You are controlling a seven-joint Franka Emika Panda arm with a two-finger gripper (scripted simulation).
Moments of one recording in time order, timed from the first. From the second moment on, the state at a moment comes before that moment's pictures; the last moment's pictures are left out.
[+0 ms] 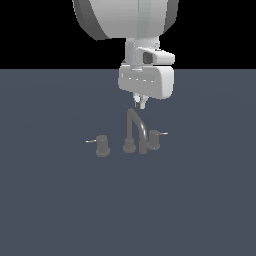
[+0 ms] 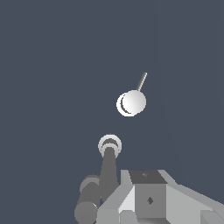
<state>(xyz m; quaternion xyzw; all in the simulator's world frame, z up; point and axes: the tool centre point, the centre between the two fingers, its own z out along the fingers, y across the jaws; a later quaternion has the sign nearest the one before) -0.007 -0.038 0.185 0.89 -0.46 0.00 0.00</state>
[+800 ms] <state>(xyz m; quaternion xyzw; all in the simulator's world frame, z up) 0.049 -0.102 0.085 0.80 -0.60 0.00 0.00</state>
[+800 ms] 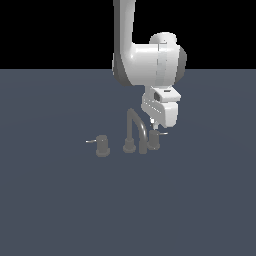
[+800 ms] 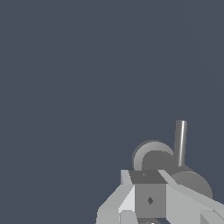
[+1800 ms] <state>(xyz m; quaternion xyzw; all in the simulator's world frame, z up) 0.055 -0.119 0.076 0.78 -0.62 0.01 -0.01</state>
